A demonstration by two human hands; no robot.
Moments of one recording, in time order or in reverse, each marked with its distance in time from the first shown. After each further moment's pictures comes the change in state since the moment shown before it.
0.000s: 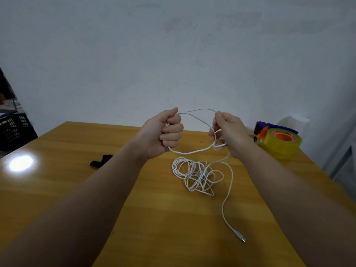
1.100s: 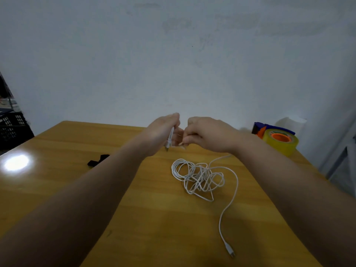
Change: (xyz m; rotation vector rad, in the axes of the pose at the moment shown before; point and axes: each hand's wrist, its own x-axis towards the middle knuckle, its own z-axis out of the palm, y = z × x) left_hand 0.015 -0.007 -0.002 0.633 0.290 0.207; right_hand -0.015 -0.043 0.023 -1.167 -0.519 -0.583
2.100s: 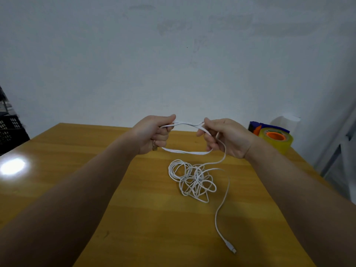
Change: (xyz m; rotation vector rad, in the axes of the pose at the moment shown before) left_hand -0.005 0.008 -0.014 -0.161 -0.098 -0.169; right_hand -0.031 0.032 0.010 1.417 0.054 0.348
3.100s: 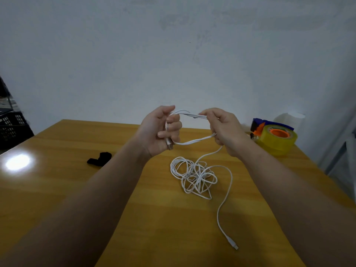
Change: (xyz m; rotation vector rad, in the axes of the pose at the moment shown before) left_hand -0.012 -0.002 0.020 -0.530 -0.147 -0.023; right_hand 0.015 0.016 0.009 -0.313 0.407 -0.264
